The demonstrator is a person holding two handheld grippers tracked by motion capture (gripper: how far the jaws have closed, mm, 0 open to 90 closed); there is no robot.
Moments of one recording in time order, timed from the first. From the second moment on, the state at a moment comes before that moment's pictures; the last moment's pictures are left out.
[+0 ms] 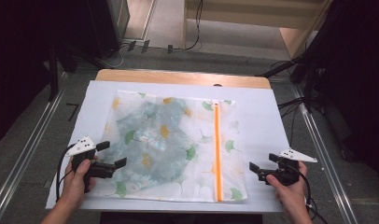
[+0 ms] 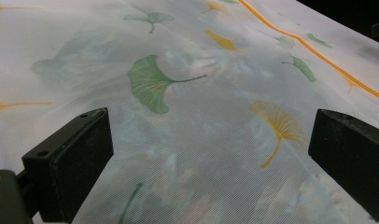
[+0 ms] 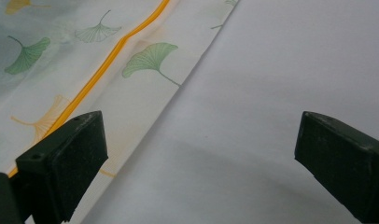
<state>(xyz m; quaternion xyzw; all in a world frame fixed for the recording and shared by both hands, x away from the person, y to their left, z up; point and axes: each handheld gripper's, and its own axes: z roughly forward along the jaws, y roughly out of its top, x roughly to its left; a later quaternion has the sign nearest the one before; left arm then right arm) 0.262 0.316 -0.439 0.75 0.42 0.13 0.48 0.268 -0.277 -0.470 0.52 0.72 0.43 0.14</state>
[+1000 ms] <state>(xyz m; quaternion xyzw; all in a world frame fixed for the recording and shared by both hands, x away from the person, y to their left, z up) 0.253 0.347 -0.429 0.73 0.42 0.18 0.51 0.241 -0.320 -0.454 0.50 0.69 0.49 0.18</state>
